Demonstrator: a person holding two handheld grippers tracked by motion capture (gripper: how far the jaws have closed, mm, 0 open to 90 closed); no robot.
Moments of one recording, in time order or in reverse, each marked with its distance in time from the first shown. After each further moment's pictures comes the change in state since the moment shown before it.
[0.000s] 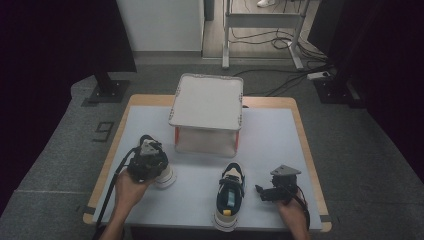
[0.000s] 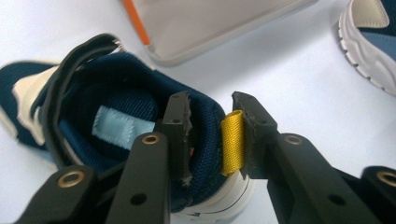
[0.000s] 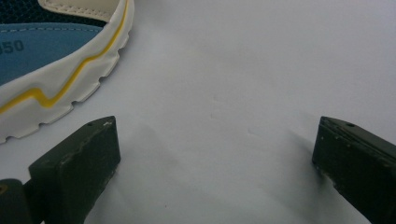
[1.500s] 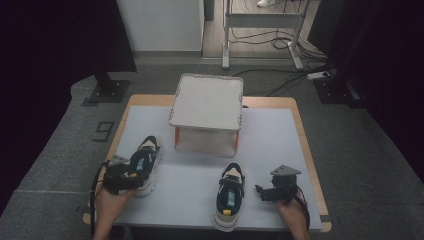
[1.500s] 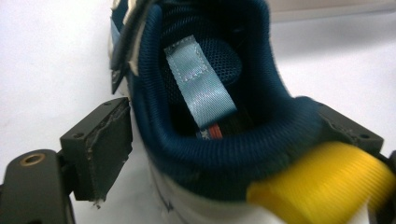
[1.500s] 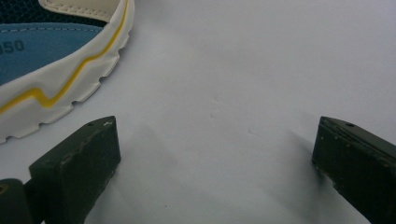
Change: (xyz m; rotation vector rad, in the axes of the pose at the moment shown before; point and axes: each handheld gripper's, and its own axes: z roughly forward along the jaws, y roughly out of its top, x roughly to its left) left arm 0.041 -0.066 -0.008 -0.052 0.089 -0.276; right arm 0.000 0.000 0.000 0.001 0.001 -0.002
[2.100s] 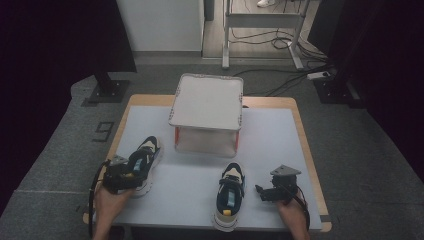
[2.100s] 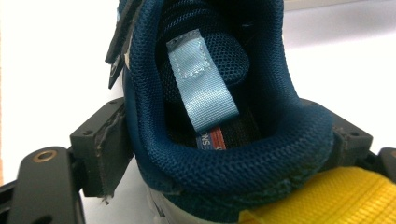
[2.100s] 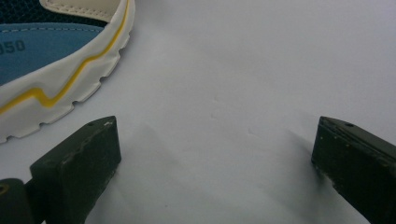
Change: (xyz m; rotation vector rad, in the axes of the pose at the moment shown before) left arm 0.007 -0.001 0.001 0.019 0.007 0.033; right arm 0.000 0.000 0.000 -0.001 0.000 -0.002
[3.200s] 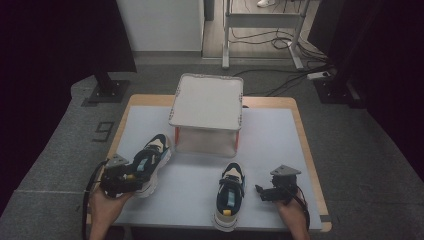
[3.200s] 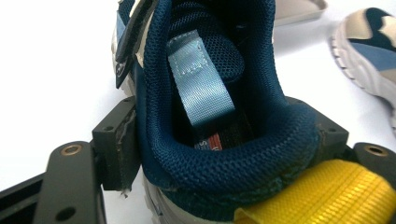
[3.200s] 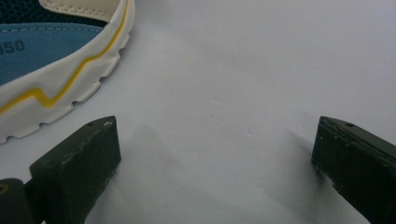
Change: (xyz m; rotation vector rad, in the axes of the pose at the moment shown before) left arm -0.032 0.017 -0.043 -0.050 -0.113 0.075; right arm 0.000 0.000 0.000 0.001 0.000 0.002
